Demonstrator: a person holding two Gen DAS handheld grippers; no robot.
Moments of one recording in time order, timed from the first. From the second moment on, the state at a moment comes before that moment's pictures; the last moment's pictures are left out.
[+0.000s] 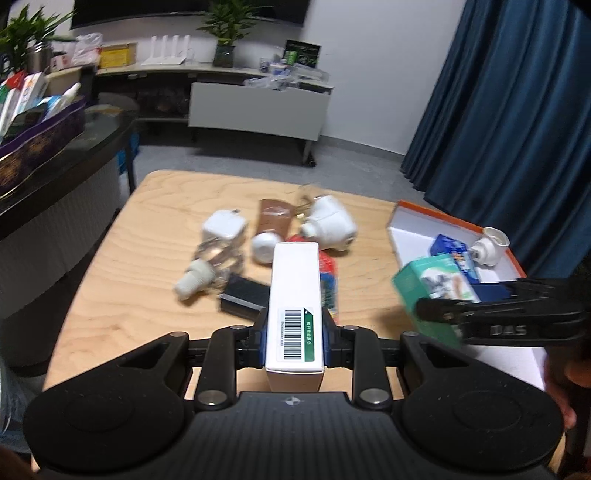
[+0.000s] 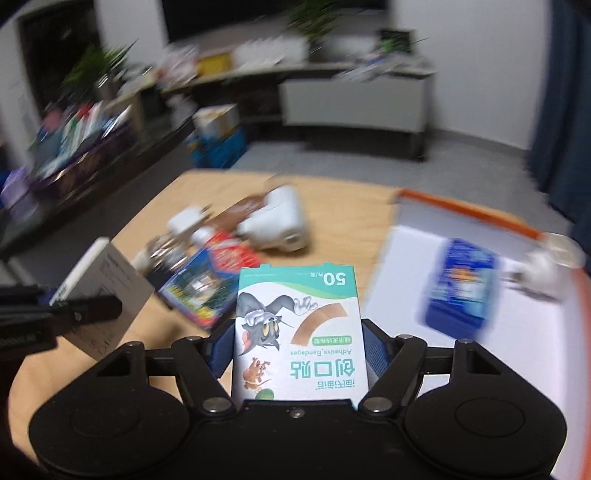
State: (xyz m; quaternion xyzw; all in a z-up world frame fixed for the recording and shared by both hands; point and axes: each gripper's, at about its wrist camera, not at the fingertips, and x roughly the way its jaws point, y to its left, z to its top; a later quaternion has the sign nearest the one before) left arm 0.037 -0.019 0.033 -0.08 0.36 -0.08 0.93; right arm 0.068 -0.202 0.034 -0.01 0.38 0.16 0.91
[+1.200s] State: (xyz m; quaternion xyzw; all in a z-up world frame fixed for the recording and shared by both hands) left arm 0.059 -0.181 0.051 -0.04 0.36 -0.19 0.91; right arm 0.019 -0.343 0.055 0.07 0.33 -0.03 0.94
